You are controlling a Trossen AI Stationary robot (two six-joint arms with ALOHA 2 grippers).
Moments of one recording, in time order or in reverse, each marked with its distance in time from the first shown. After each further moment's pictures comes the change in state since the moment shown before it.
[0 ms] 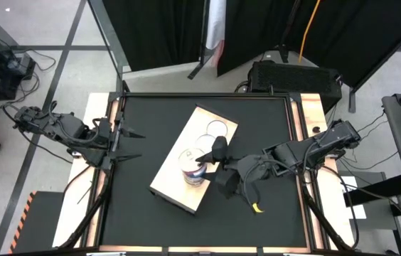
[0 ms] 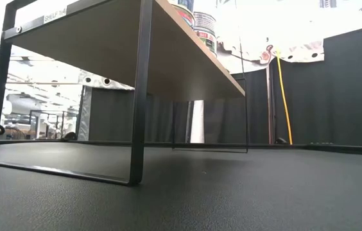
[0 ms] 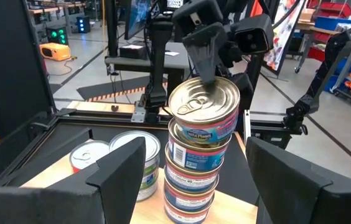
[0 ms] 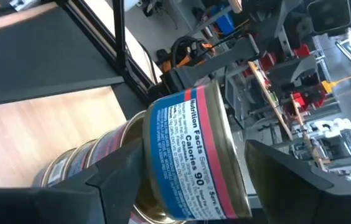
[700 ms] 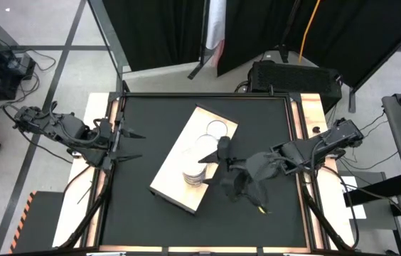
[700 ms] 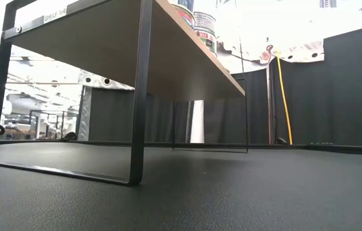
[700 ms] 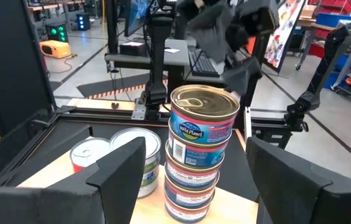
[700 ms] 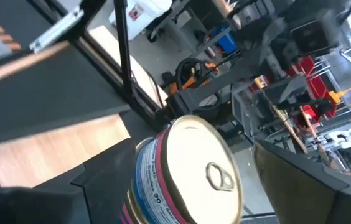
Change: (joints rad) left arm 0.000 0.002 0.000 -0.010 0.000 -0.003; right arm 0.012 -0.029 0.000 0.033 -0.072 0.049
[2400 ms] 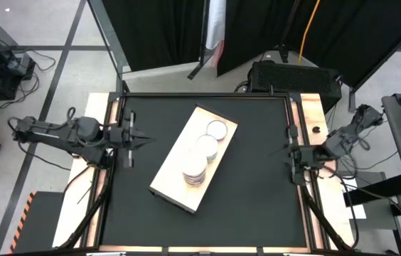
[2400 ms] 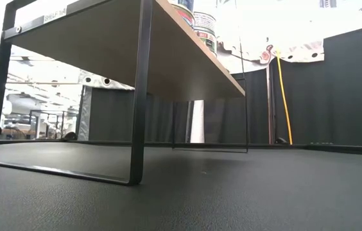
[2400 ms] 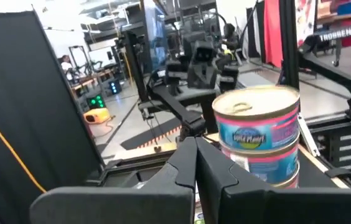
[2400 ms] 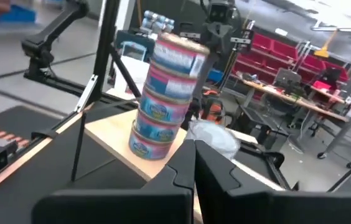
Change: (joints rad) left arm 0.203 -0.047 -0.301 0.453 0.125 0.397; right arm 0.215 -1.053 -0.998 0.217 0.155 0.430
